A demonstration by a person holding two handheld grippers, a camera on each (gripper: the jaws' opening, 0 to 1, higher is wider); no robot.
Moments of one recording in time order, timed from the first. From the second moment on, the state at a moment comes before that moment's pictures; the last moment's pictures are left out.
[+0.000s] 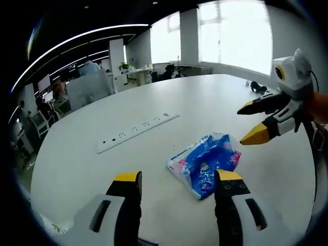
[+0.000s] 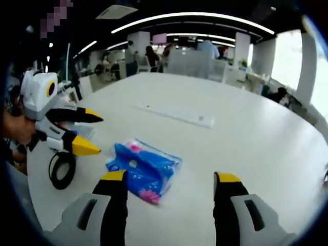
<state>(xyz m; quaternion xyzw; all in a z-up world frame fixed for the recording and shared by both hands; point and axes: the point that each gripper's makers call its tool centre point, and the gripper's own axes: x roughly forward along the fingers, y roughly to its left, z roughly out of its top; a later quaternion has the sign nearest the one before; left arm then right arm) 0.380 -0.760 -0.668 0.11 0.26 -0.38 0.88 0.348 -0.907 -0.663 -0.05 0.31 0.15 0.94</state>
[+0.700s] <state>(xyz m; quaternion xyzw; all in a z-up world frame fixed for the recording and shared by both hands) 0.355 -0.764 -0.627 0.09 0.26 -0.39 0.88 0.327 -0.902 -0.623 -0.04 0.30 0.14 0.94</state>
